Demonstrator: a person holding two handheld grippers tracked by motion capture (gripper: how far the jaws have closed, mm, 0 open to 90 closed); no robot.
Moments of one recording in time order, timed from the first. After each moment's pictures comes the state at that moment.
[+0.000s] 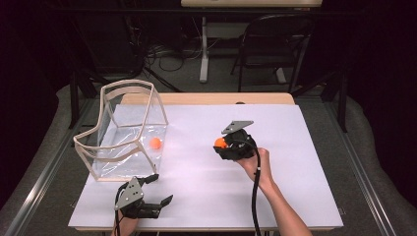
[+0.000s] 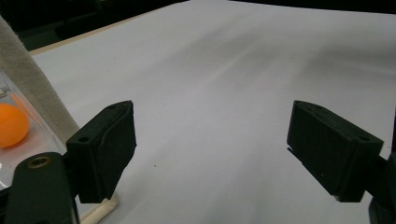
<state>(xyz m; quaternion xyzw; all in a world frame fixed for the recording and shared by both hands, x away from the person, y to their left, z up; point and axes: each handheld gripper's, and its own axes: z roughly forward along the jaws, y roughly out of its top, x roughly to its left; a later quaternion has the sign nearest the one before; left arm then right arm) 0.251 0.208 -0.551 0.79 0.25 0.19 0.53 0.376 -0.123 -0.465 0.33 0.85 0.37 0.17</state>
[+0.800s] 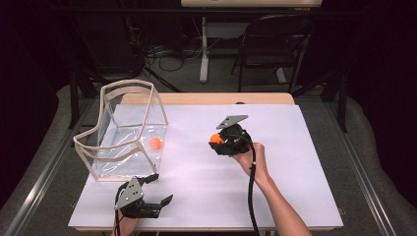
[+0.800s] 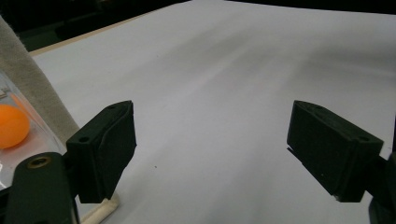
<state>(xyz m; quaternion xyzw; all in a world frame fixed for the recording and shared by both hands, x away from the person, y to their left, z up) 0.252 0.208 -0.551 0.79 0.24 0.19 0.53 0.387 -0.111 -0.456 0.32 0.85 0.38 0.17</state>
